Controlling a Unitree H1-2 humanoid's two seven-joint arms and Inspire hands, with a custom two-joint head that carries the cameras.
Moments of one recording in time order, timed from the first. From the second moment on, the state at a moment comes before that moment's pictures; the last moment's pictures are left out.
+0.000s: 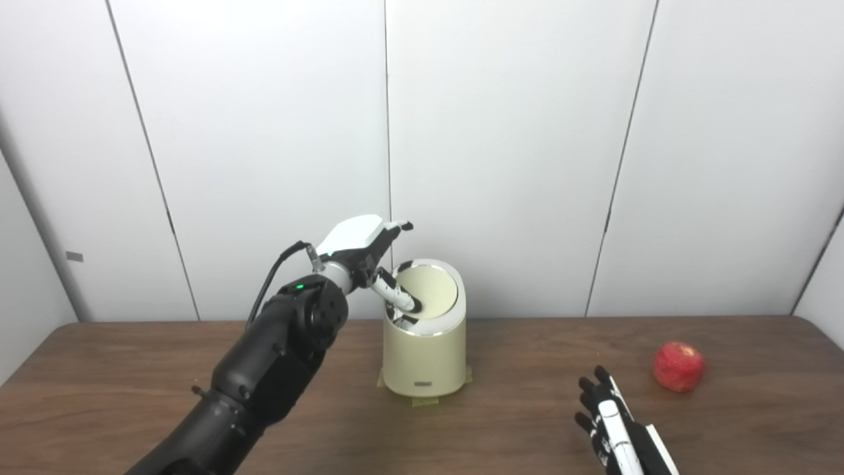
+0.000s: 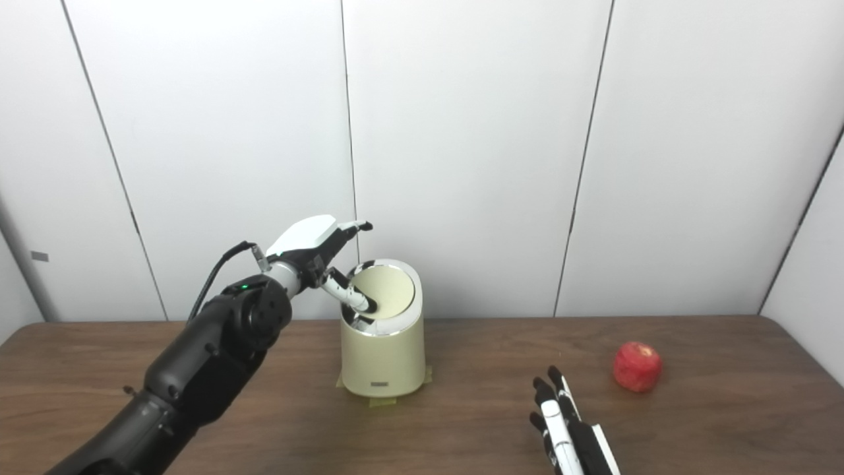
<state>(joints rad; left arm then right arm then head) -0.95 0.26 -0.45 0.45 0.68 0.30 -0.24 -0.02 -0.02 -0.07 -0.21 0.09 0.27 -0.02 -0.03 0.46</state>
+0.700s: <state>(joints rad) -0.95 0.25 -0.45 0.48 0.68 0.28 -0.21 -0.02 -0.01 -0.06 -0.24 0.09 0.28 -0.04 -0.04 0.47</state>
